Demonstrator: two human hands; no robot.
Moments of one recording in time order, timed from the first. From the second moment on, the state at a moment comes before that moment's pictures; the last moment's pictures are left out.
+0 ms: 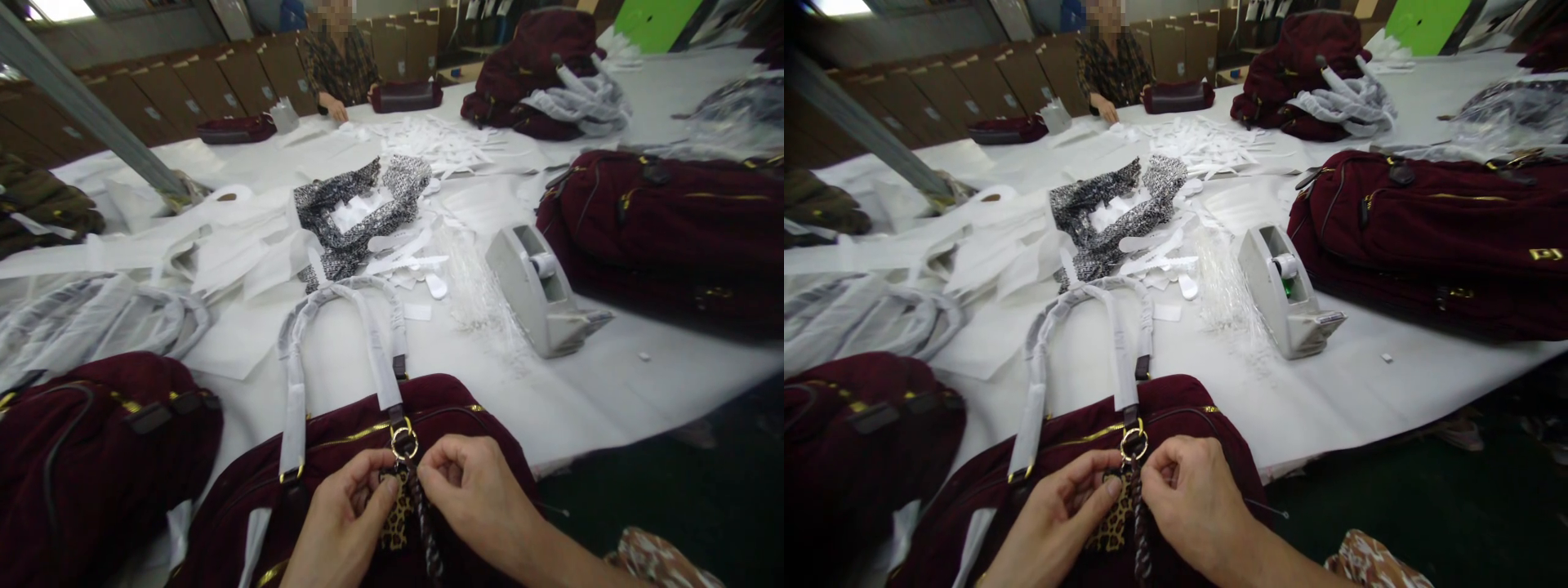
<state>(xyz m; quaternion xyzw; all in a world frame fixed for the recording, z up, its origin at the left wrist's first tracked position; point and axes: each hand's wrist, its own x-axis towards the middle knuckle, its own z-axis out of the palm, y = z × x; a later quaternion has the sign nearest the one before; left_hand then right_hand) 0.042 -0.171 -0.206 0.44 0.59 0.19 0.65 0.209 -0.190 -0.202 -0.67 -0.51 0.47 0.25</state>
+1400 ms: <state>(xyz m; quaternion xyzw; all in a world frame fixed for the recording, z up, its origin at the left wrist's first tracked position) 0.041 -0.176 -0.199 0.43 0.60 0.18 0.65 0.210 -0.199 -0.207 -0.64 -0.46 0.55 0.26</state>
